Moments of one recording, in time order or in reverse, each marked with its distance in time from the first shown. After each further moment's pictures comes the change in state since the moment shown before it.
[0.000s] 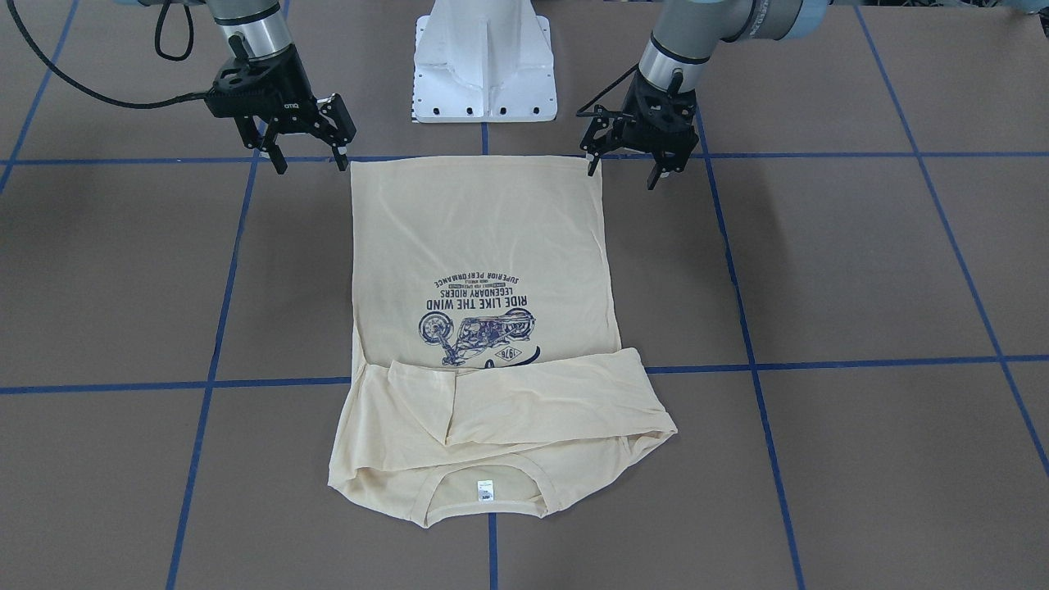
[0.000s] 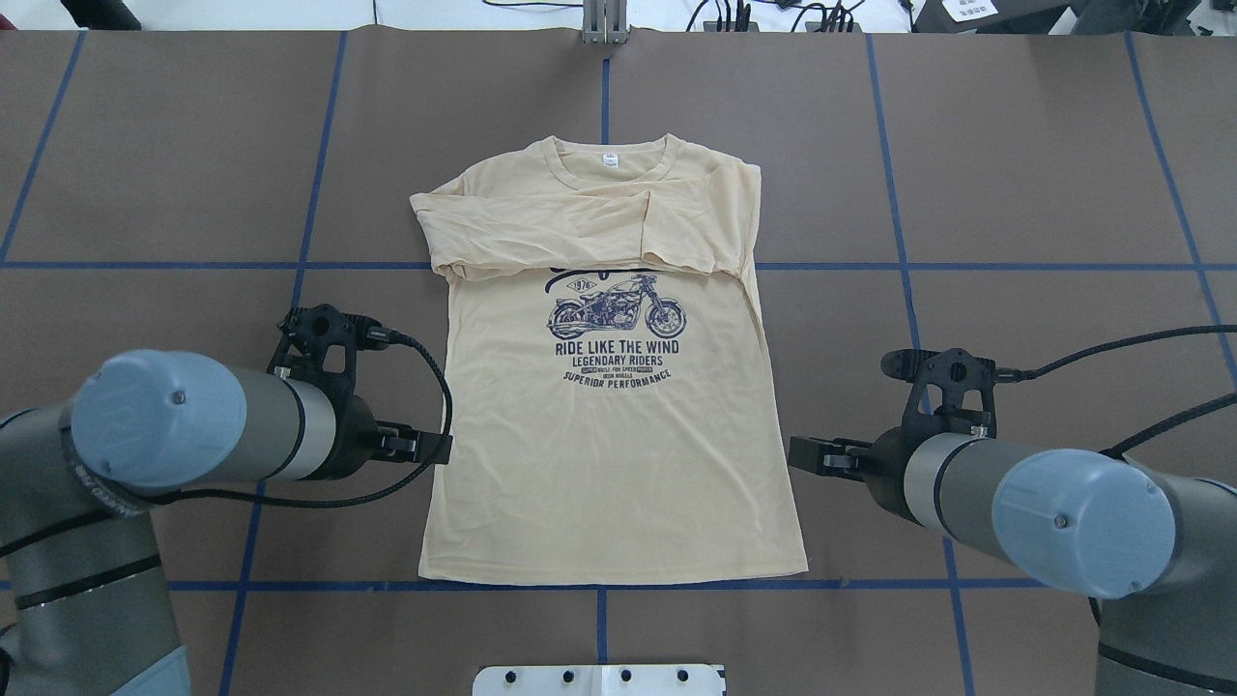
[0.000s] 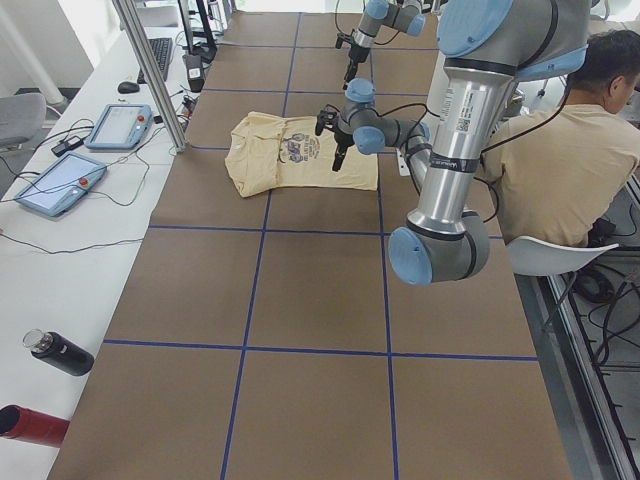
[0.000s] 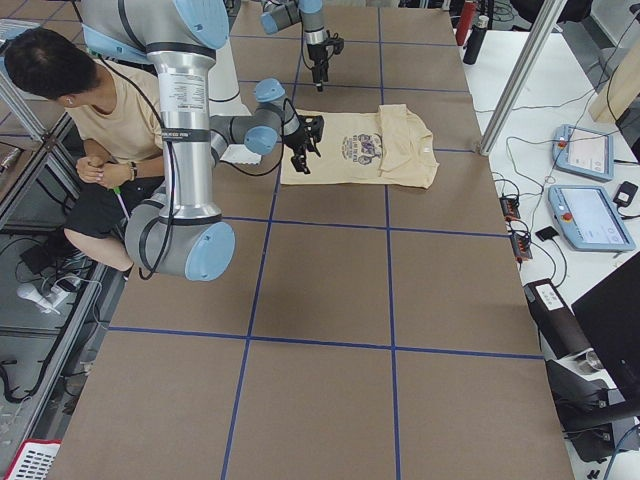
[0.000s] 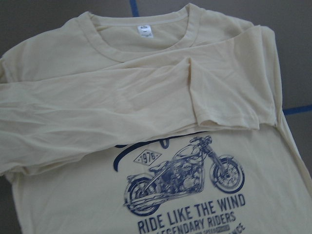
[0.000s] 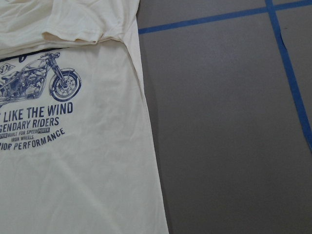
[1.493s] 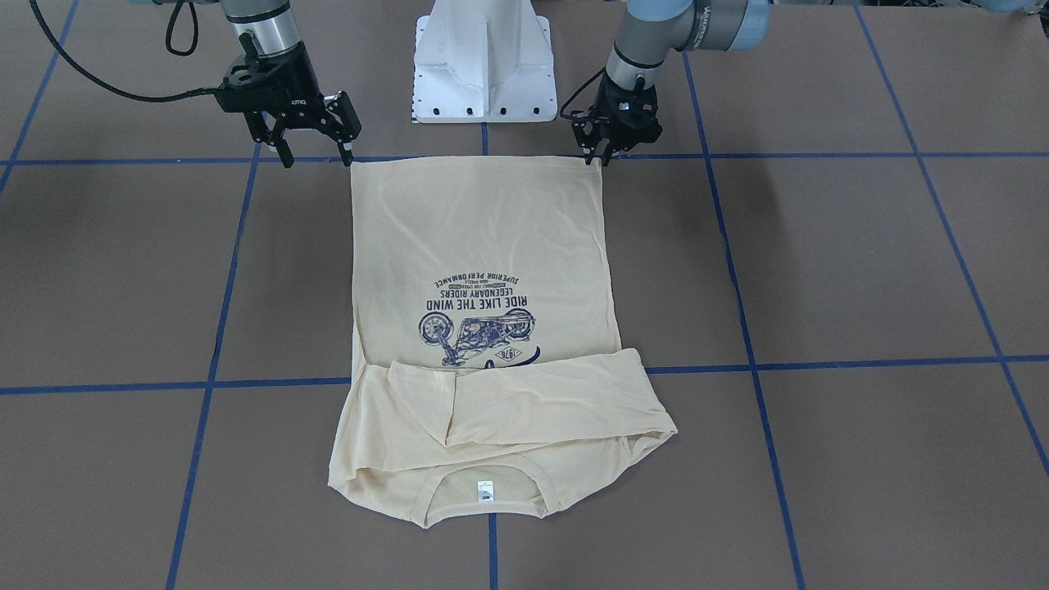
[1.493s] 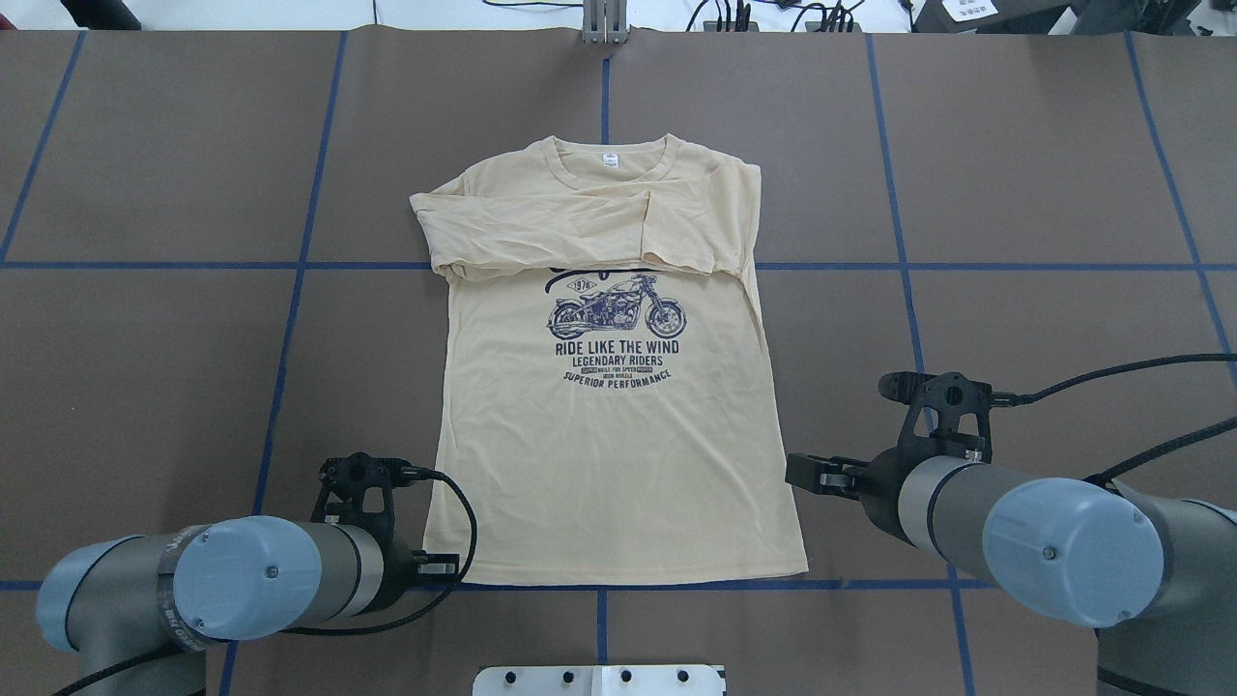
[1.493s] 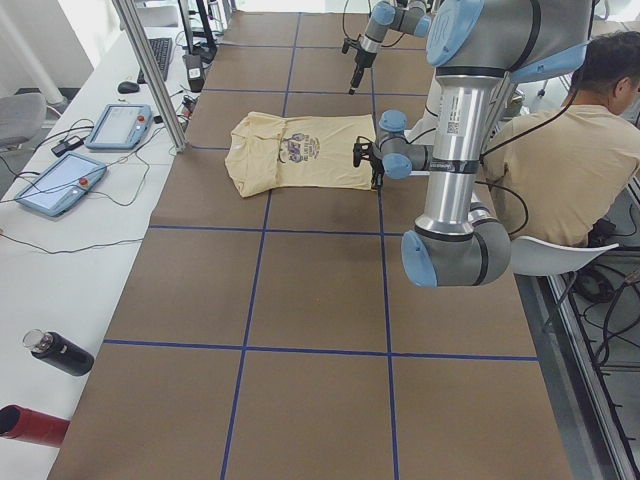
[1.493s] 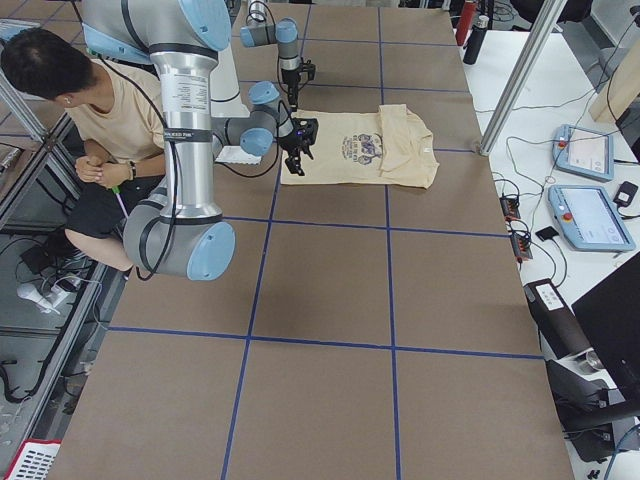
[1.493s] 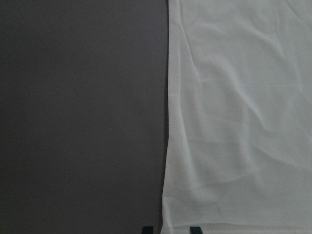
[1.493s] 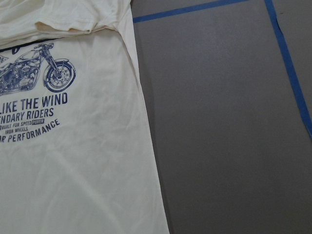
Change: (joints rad) left arm 0.200 0.010 0.100 -0.064 0.077 -0.241; right arm -0.027 -0.008 -0.001 0.000 -0.023 0.027
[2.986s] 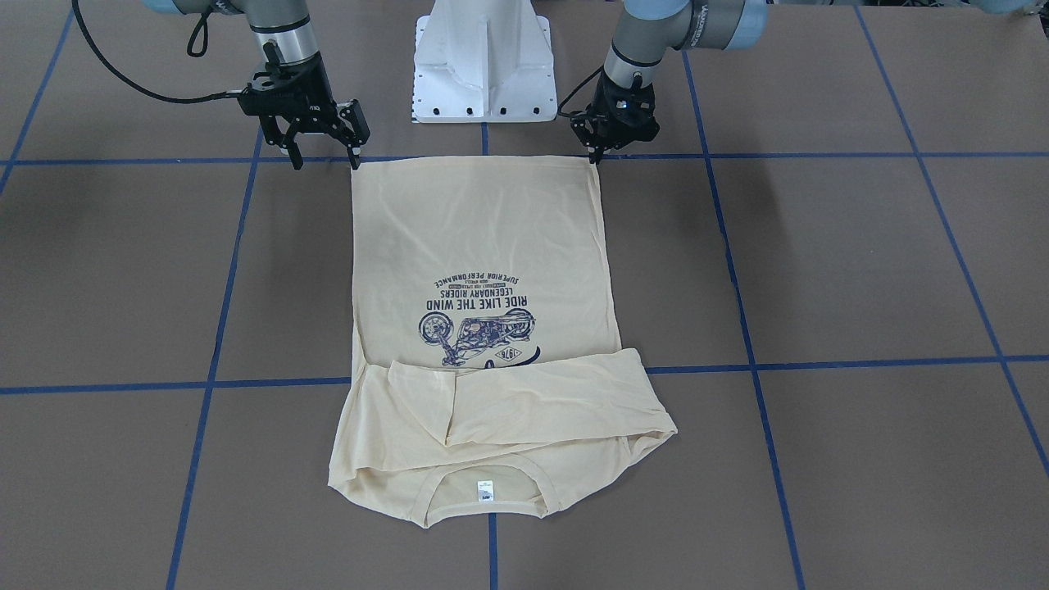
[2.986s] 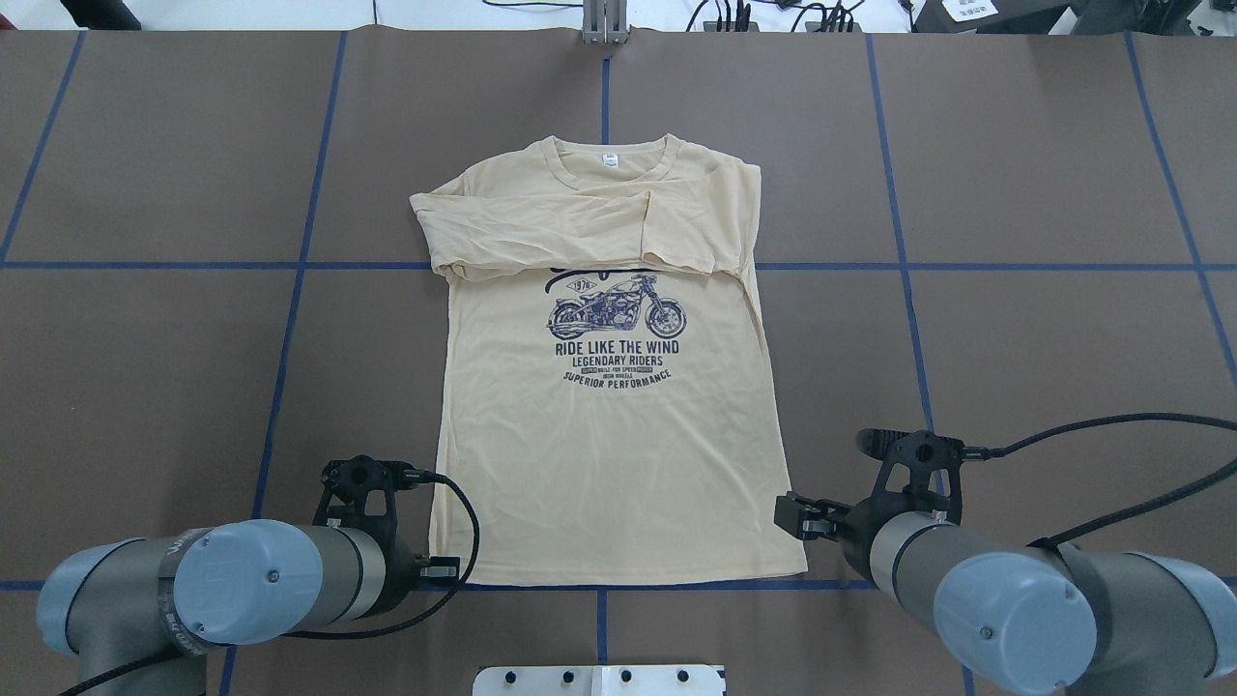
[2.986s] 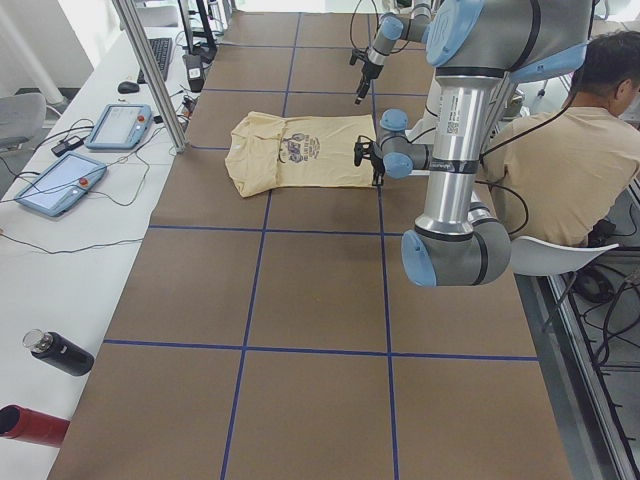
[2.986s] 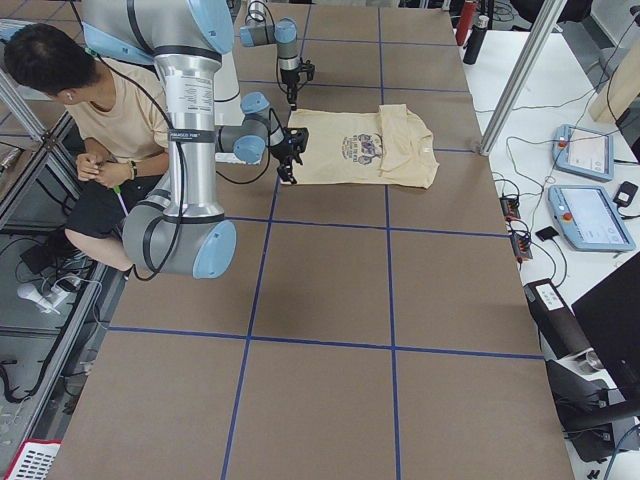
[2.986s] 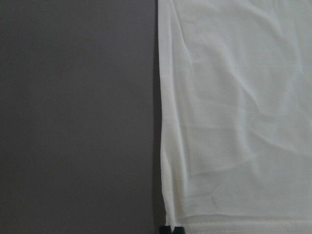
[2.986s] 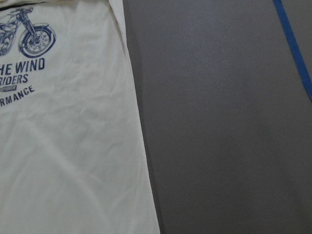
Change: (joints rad) left arm 0.004 -0.002 -0.011 0.005 0.003 0.002; right arm -0.135 -0.003 -0.073 0.007 -0.151 0.076
